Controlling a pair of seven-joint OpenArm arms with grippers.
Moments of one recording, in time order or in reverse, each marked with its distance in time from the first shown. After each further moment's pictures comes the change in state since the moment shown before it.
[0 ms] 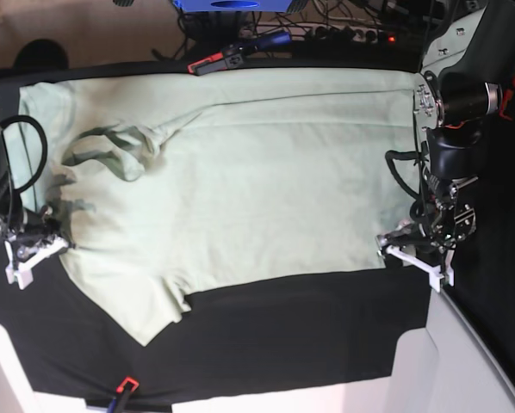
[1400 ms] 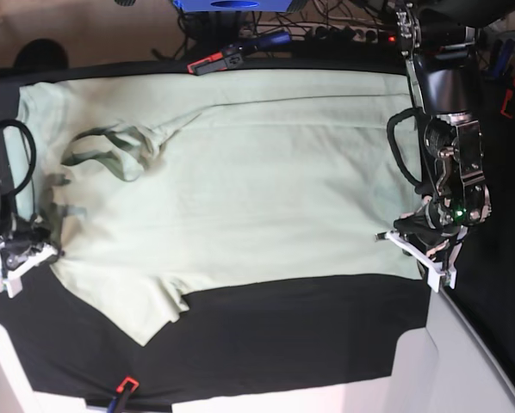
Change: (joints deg) left arm 17.9 2.0 0.0 43.6 -0.7 -1.2 21.0; right arm -0.3 2.7 0.2 3.7 0.3 0.2 -0.2
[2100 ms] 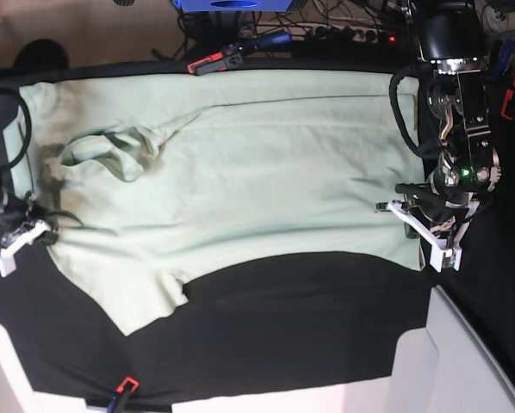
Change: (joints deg) left arm 12.3 0.0 0.0 20.3 -0.4 -0.2 4.6; right arm -15.2 3.7 12.0 21.8 -0.3 -0.2 -7.1
